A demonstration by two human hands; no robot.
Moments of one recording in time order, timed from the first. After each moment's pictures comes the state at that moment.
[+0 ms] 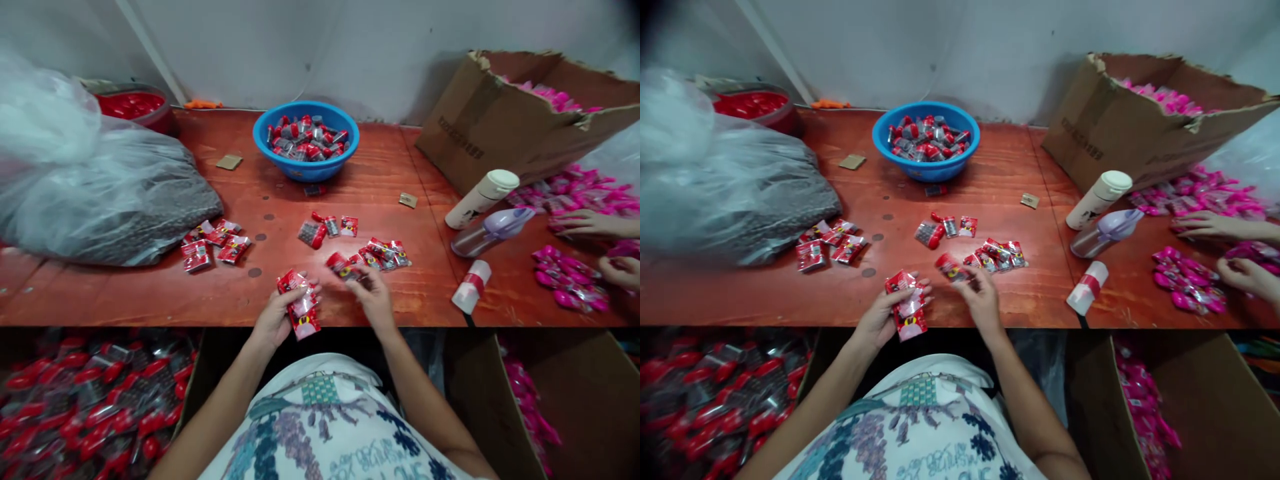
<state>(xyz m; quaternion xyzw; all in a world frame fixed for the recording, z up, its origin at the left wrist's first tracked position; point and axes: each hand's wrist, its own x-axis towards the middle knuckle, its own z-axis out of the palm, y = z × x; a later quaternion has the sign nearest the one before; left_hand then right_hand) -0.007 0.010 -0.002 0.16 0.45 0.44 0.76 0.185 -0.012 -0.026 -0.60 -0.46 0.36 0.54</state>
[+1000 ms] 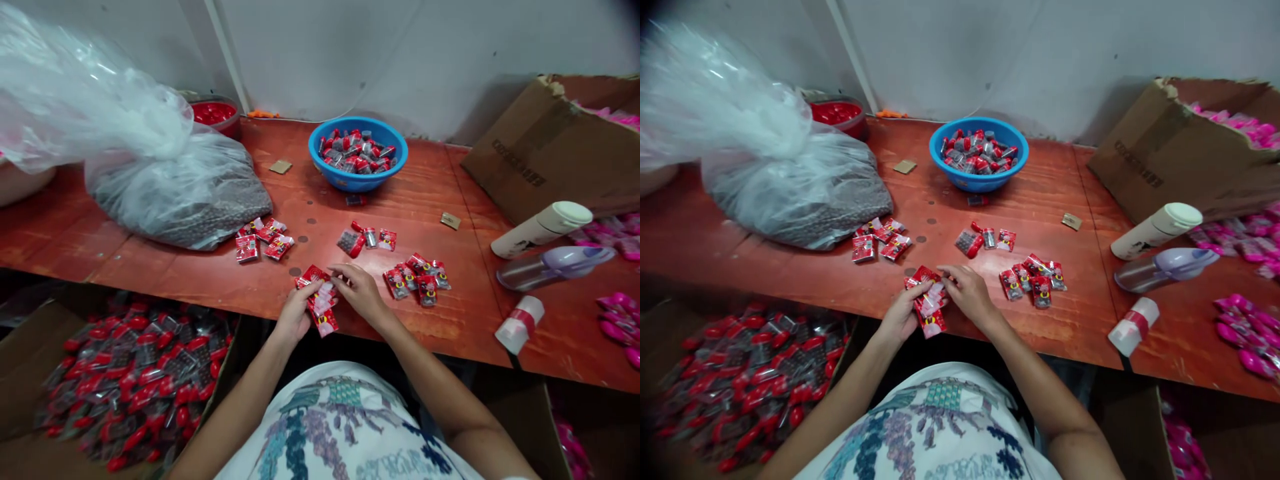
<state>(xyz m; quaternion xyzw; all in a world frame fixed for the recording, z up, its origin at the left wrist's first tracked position) -0.039 0.021 -0.006 0.06 0.46 0.51 0.72 0.108 0.048 -0.012 -0.46 -0.72 0.34 0.39</state>
